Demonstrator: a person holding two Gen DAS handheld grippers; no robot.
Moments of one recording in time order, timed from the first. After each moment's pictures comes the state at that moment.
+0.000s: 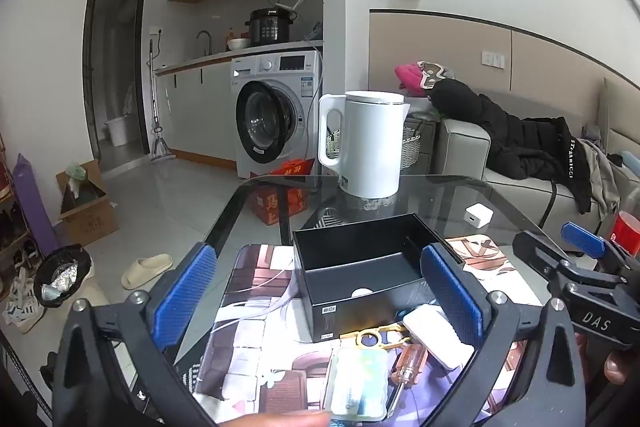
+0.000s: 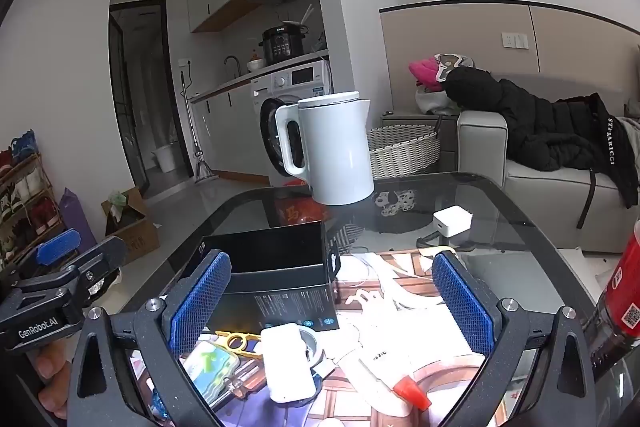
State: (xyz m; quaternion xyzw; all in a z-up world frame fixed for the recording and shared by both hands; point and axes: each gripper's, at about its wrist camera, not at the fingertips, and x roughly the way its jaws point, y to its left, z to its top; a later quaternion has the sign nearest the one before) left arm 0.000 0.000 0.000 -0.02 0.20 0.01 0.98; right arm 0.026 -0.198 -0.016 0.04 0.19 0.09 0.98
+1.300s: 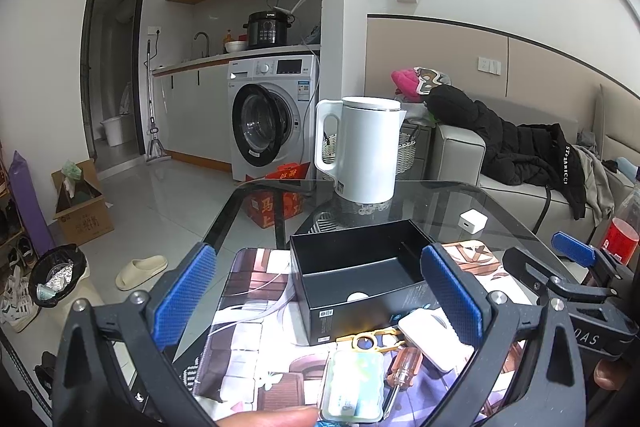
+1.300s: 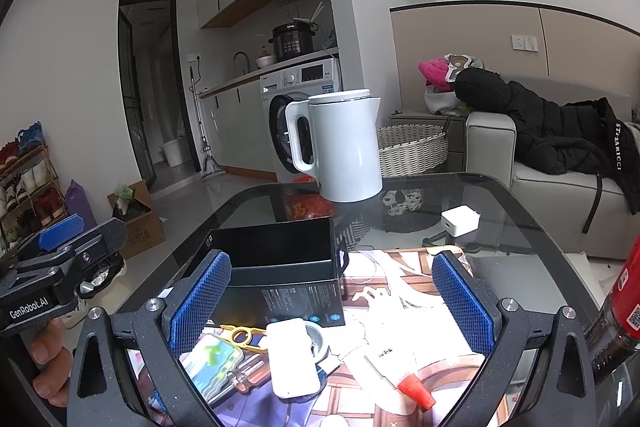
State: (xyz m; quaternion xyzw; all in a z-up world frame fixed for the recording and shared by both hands) left arm -0.003 0.000 0.007 -0.02 0.19 0.00 0.98; right arm 0.023 -0.194 -0.014 0.03 0.20 0.11 0.97
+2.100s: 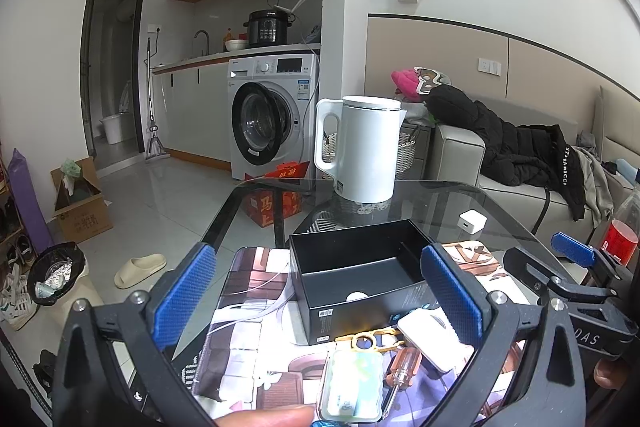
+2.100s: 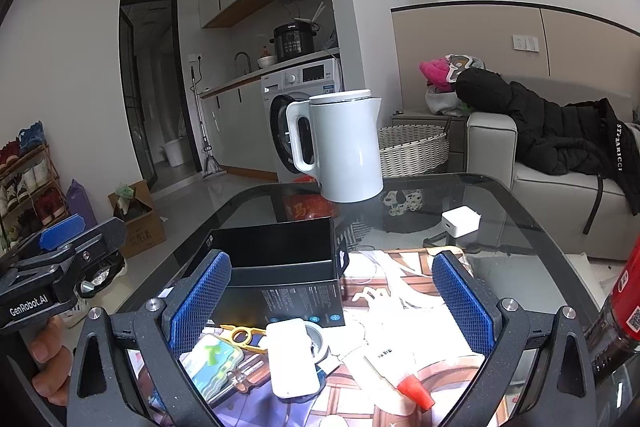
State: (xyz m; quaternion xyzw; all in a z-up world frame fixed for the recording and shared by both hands) left arm -0.003 0.003 0.005 -0.03 0.19 0.00 0.98; right arm 0.022 -0.194 -0.018 0.03 0.19 0.11 0.97
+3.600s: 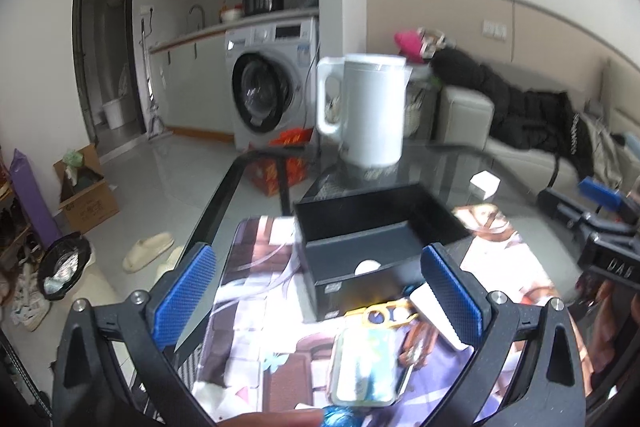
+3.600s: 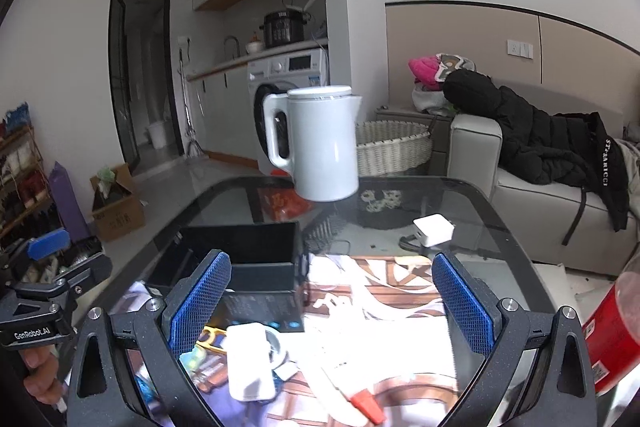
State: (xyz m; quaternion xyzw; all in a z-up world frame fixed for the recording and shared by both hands) left arm 0.020 -0.003 -0.015 0.00 0.26 0.01 0.96; right arm 0.041 -0.209 -0.004 -0.02 0.22 0.07 0.97
